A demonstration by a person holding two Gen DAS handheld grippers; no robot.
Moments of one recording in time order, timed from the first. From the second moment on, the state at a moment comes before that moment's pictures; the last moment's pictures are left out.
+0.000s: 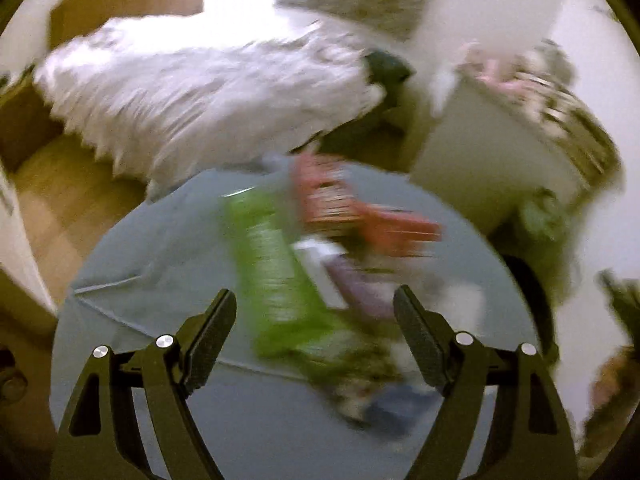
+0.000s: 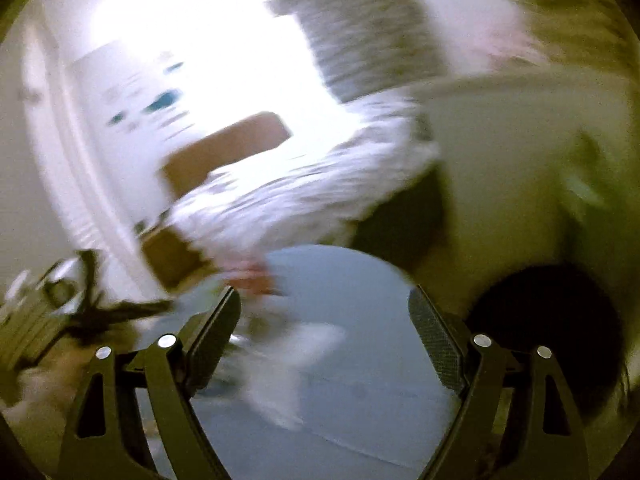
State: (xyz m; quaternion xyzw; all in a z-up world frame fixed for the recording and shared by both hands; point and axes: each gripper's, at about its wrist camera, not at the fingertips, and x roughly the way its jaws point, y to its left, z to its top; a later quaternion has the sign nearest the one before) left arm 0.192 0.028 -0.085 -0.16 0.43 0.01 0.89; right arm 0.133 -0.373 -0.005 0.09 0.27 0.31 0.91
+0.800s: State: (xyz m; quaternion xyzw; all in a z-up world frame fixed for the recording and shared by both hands) left arm 0.216 0.103 -0.127 -0.14 0.44 -0.03 0.89; right arm 0.341 -0.010 -0.119 -0.16 0.61 0.24 0.74
